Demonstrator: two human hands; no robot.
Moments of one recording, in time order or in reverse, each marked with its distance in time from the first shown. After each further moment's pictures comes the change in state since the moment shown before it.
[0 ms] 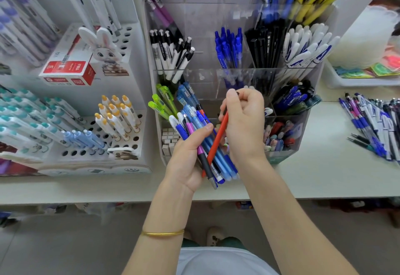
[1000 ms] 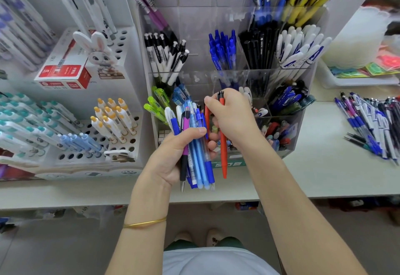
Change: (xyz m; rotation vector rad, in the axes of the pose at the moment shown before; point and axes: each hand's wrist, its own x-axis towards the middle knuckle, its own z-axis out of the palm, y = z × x) left_hand 0.005 0.025 -0.014 0.185 -0.227 -0.086; right_hand 0.032 0.001 -0.003 -0.441 -0.280 0.020
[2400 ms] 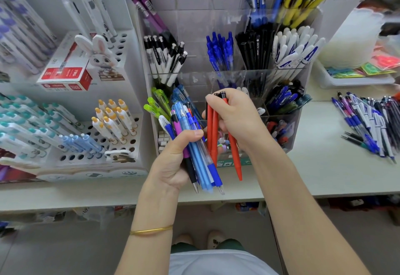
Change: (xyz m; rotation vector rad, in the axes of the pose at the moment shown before) left_hand -0.011 -0.009 0.015 -0.128 0.110 0.029; right_hand -0.012 -0.006 -0.013 0.217 -0.090 0.013
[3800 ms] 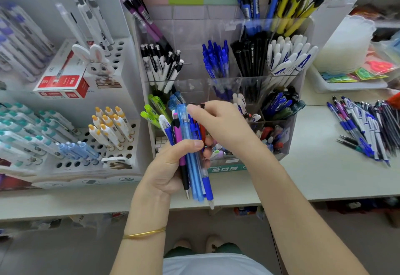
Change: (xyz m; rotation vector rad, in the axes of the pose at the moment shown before) left_hand 0.007 0.005 -0.013 0.106 -0.242 0.028; right_hand -0.009 -0.019 0.005 -0.324 -0.140 -0.013
